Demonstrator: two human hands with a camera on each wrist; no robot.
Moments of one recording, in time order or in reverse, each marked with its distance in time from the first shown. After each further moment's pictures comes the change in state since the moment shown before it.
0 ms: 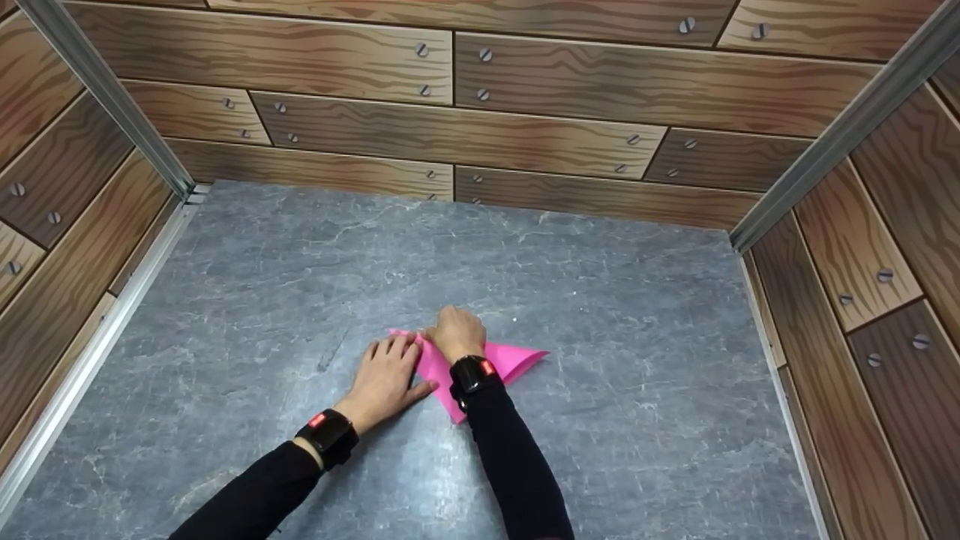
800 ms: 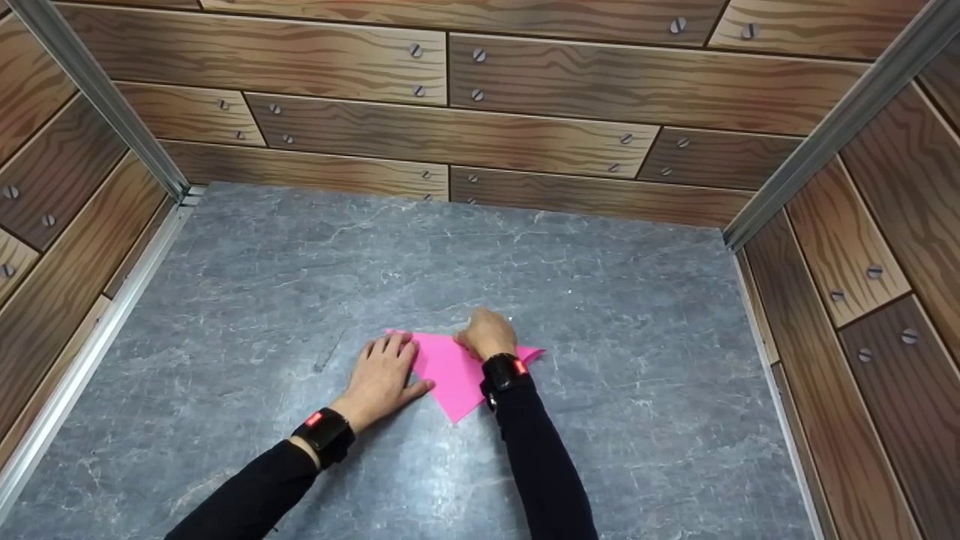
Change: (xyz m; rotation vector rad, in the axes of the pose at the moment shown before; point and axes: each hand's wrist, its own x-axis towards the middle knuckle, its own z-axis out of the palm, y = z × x) left_hand 0.000 0.001 -0.007 -0.004 -0.040 -0.021; right_hand -0.005 0.045 -0.032 0.118 -0.144 0.114
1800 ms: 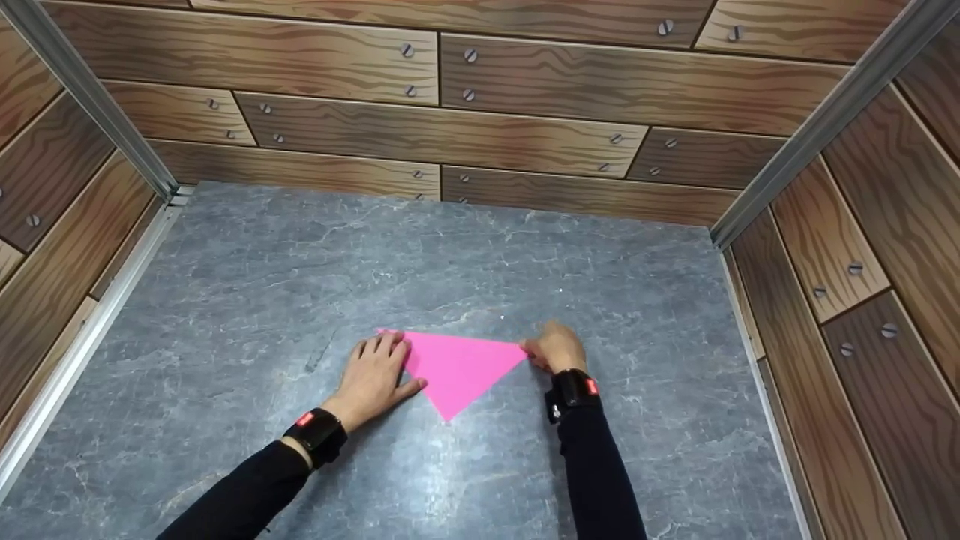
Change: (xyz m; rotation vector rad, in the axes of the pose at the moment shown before) left_hand 0.000 -0.003 0.005 -0.041 0.042 0.023; right_hand -0.025 0.106 -0.054 0.131 0.050 0.048
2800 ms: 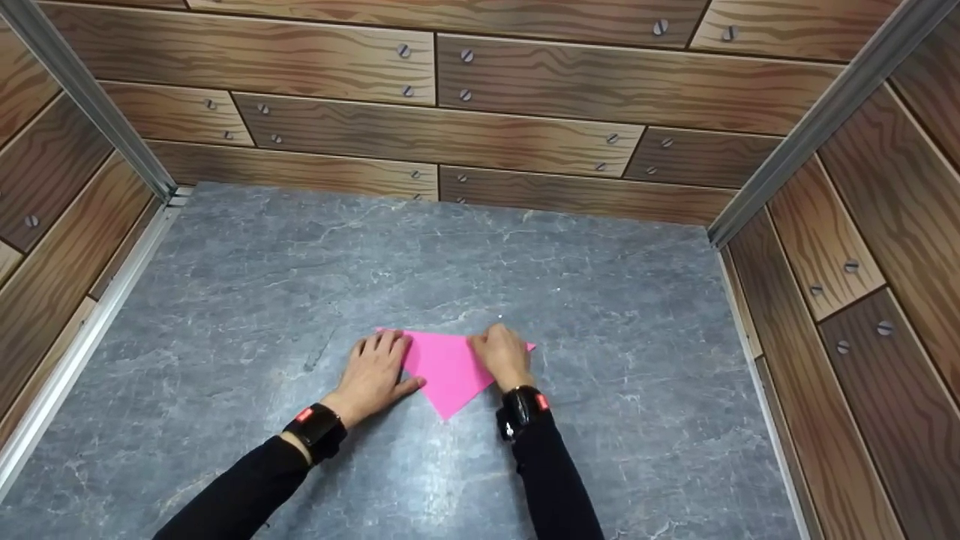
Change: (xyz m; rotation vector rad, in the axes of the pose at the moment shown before) left_hand 0.002 0.002 -0.006 -0.008 0.003 0.014; right_hand -0.006 -0.049 0.068 -0.051 0.178 -0.099
